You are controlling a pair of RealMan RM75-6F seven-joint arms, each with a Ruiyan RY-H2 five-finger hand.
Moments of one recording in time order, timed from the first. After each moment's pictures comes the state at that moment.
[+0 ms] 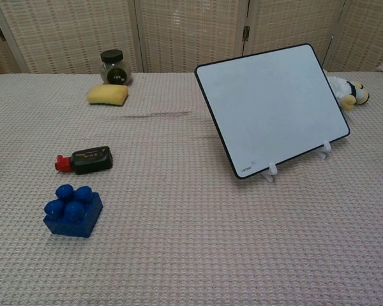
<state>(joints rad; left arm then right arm) -0.24 -1.17 0.04 -1.45 1.54 1.26 -0.04 0.56 -1.35 0.11 -1.37 -0.48 0.89 -0.43</state>
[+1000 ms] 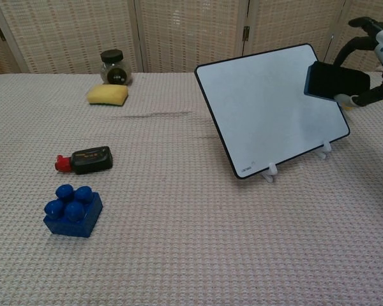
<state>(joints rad) -0.23 -1.16 0.04 -1.46 1.52 1.27 -0.04 0.57 -1.73 0.22 -1.13 -1.26 1.44 -0.19</state>
